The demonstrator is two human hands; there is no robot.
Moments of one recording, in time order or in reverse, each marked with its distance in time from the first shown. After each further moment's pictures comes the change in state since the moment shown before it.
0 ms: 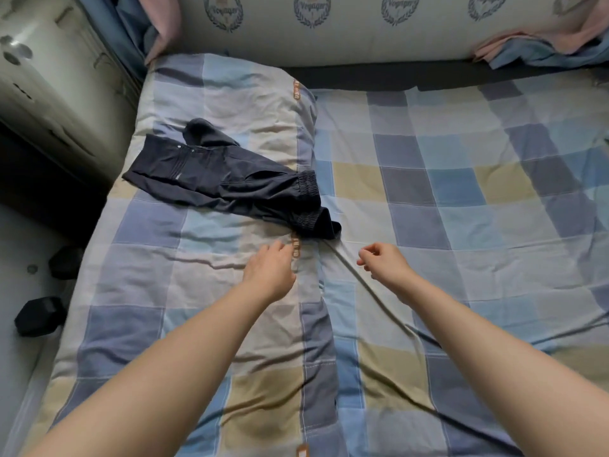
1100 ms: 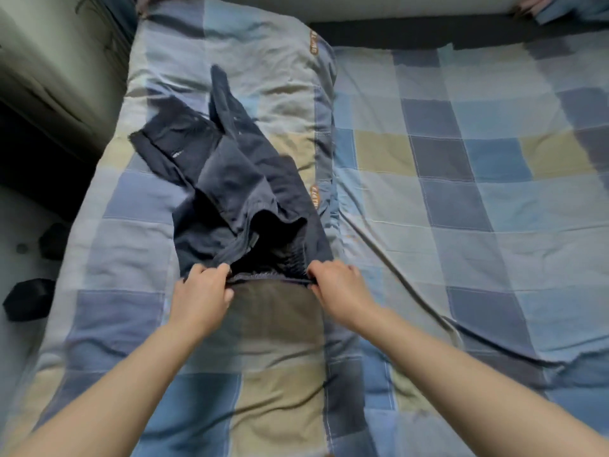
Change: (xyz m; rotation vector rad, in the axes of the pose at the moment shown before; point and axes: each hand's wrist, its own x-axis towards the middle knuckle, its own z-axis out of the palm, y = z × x) left_hand -0.022 -0.141 0.088 0.126 0.090 -0.212; right_hand 0.014 0.030 0.146 -0.803 -0.069 -0.578
